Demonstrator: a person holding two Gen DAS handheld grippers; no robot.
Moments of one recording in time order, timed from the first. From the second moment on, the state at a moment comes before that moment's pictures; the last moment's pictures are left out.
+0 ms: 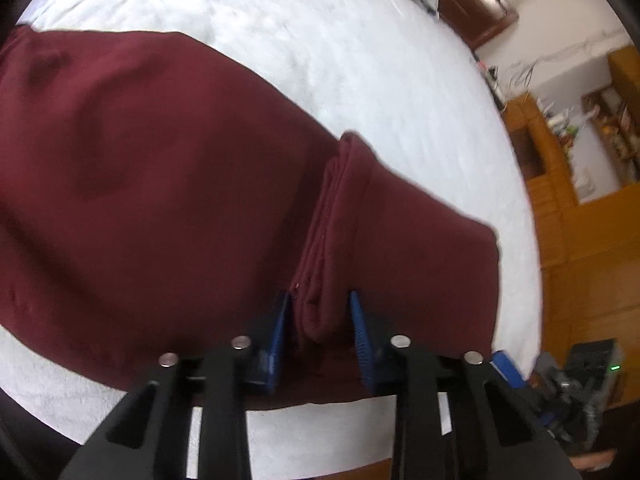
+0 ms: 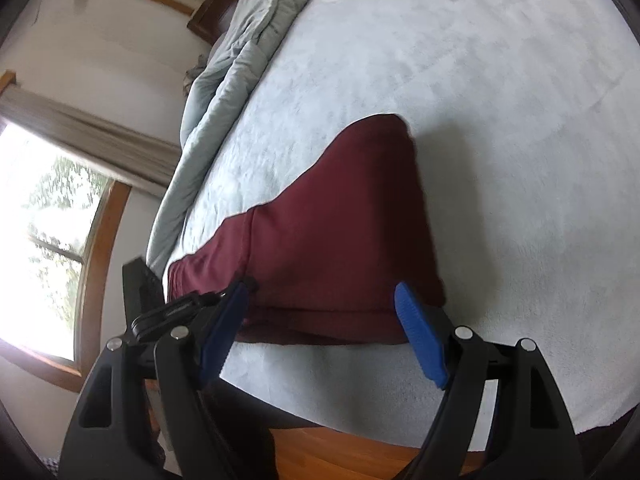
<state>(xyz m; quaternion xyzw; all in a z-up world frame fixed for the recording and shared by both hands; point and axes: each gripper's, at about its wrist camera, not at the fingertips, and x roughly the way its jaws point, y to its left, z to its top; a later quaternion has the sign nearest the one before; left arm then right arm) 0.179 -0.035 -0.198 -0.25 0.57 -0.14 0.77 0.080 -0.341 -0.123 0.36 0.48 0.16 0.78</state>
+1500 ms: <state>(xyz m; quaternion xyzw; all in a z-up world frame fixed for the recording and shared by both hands) 0.124 0.024 -0.144 -0.07 0.50 -0.07 0.86 0.109 -0.310 -0.090 0.19 0.53 0.13 0.82</state>
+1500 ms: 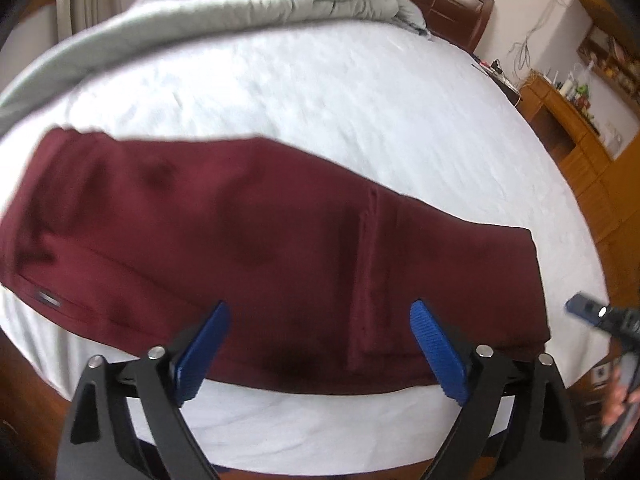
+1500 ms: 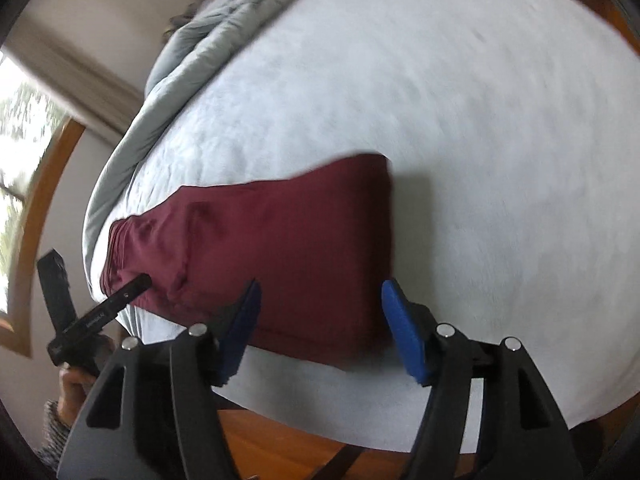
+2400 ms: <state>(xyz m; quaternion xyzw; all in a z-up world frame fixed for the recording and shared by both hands) 0.132 0.254 -0.180 -0.26 0.51 0.10 0.82 0.136 -0.166 -0.145 0.01 0.60 0.13 0.79</state>
